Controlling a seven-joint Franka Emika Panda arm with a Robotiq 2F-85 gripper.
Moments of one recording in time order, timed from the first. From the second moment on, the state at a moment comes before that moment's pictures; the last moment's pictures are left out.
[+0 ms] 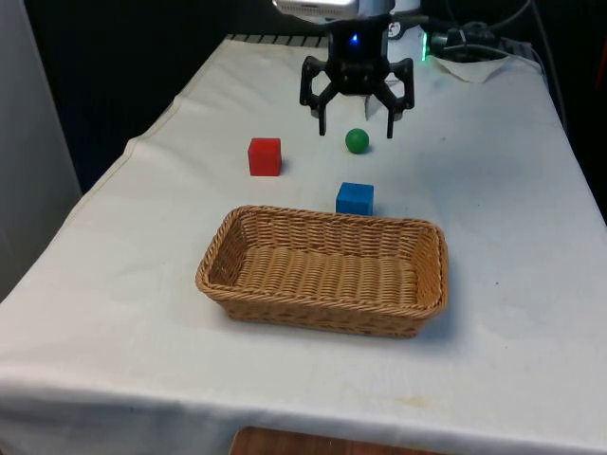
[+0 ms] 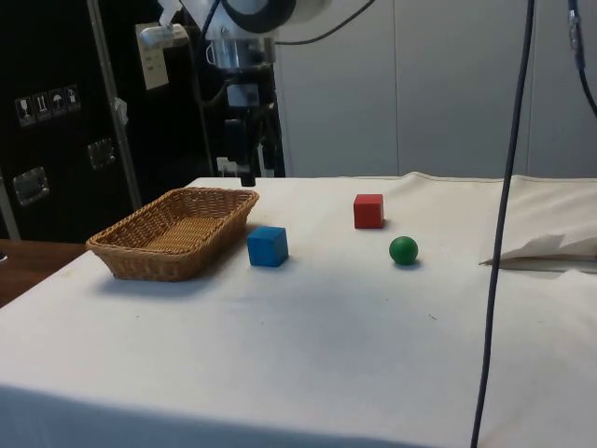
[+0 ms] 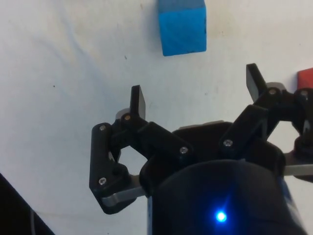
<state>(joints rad) 0.32 0.28 -0.38 -2.11 0.14 2.39 -0.16</state>
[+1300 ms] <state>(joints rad) 0.32 0.49 -0.38 -2.06 0.31 2.48 -0.27</state>
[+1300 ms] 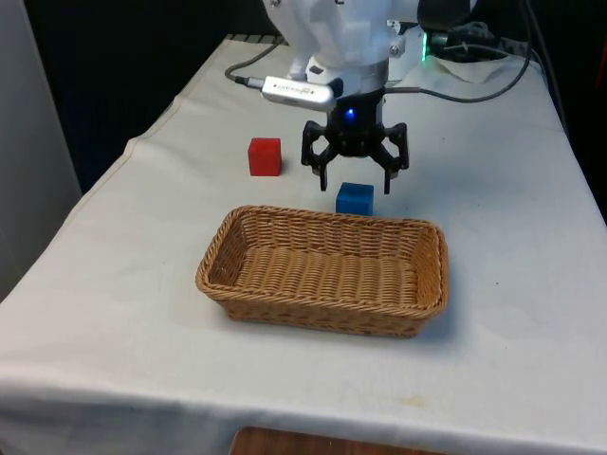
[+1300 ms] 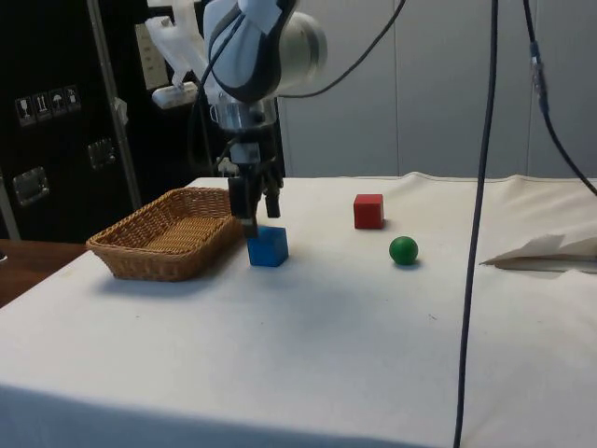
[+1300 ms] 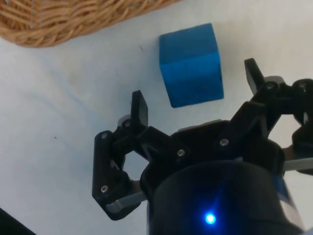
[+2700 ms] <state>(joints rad) 0.32 0.54 -0.38 -2.02 0.43 2.44 -0.35</state>
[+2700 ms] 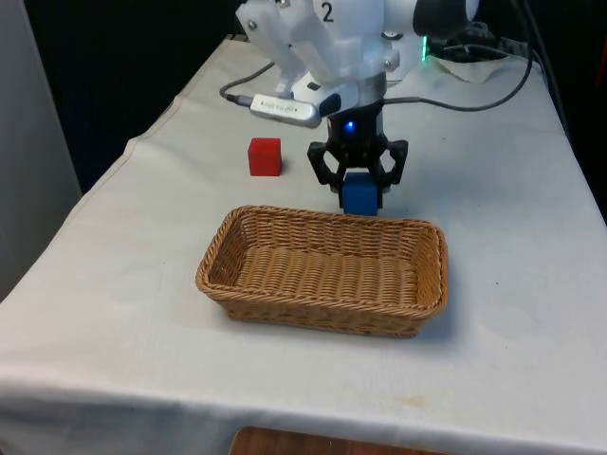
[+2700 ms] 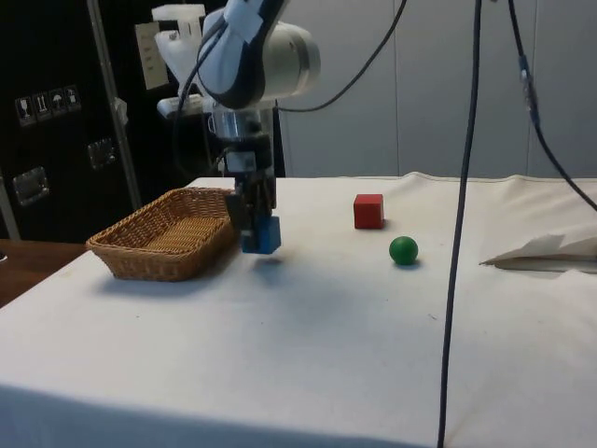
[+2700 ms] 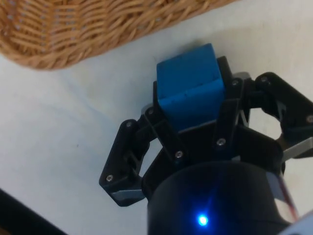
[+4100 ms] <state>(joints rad) 0.30 0.56 -0.50 -1.73 0.40 2.16 -0.35</state>
